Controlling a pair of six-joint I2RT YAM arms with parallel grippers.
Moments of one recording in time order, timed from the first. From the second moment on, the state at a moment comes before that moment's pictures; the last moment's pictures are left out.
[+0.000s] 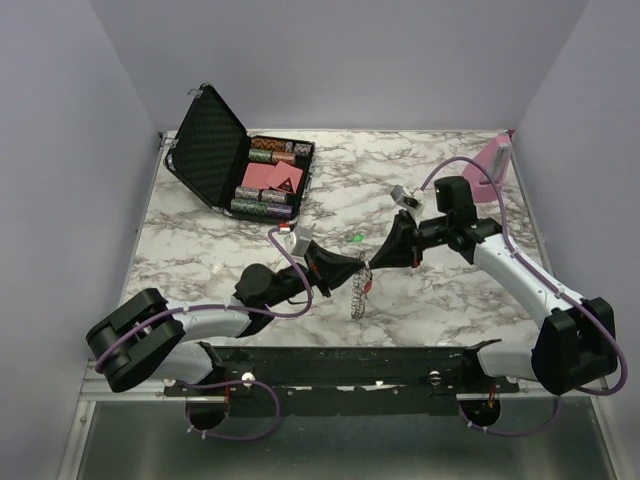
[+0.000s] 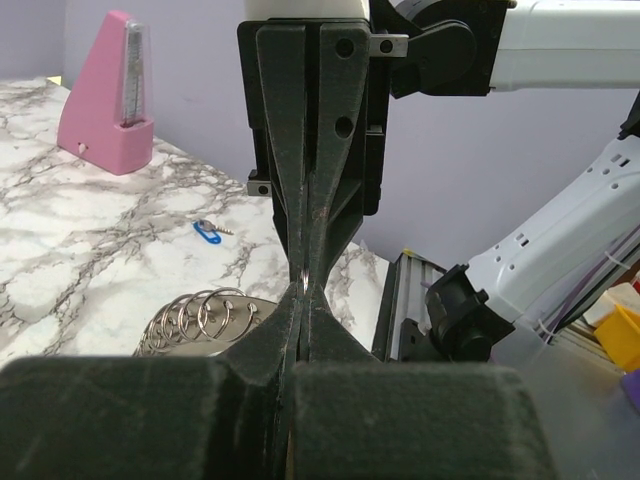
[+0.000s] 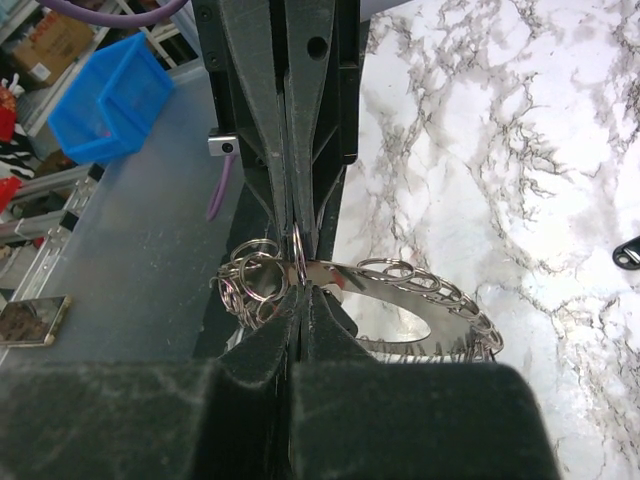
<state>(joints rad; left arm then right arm) -0.91 1.31 0.36 1.28 0.27 -0.54 0.33 1.29 0.91 -0.34 -1.42 -0.31</state>
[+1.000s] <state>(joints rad) -0.90 1.34 0.39 1.29 0.31 -0.56 0.35 1.30 0.88 -0.26 -1.41 -0.23</state>
